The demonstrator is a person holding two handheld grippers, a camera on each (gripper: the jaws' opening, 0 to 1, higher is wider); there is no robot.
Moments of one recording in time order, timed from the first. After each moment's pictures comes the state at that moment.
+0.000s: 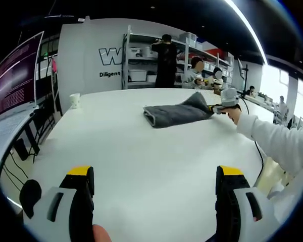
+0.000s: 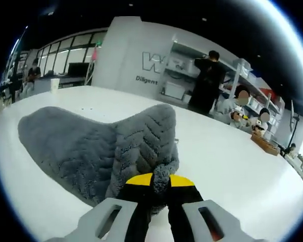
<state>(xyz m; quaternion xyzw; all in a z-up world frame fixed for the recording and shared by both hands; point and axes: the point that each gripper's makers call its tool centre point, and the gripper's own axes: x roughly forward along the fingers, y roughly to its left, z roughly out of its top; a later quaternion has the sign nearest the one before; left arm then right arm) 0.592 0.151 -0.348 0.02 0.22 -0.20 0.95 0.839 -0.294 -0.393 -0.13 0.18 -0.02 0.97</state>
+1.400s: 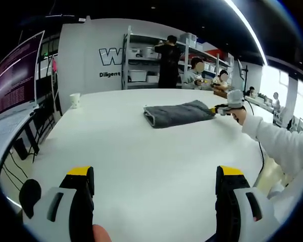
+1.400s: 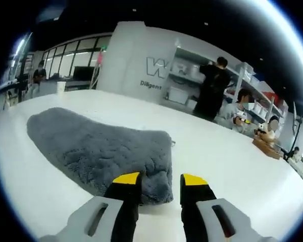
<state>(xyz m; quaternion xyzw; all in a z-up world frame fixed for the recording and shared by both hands) 0.592 0.152 -0.348 0.01 0.22 -0.20 0.95 0.820 -0.314 -0.375 -0.13 0.16 0.01 0.98</state>
